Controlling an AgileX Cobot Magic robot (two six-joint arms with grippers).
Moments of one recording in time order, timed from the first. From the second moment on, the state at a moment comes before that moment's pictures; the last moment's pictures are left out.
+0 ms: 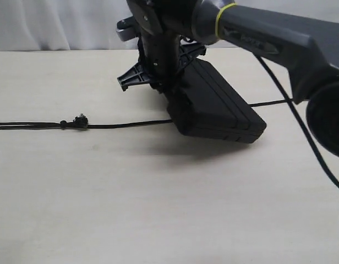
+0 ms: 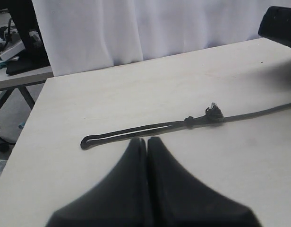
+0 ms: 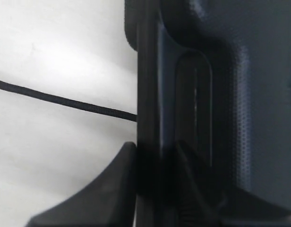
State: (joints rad) left arm -0.04 0.00 0.00 0.04 0.34 0.06; right arm 0.67 2.23 -2.03 -0.32 1.19 0.36
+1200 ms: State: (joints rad) left arm -0.04 0.00 0.00 0.04 0.34 0.06; right arm 0.16 2.05 -2.04 0.14 1.23 0.00
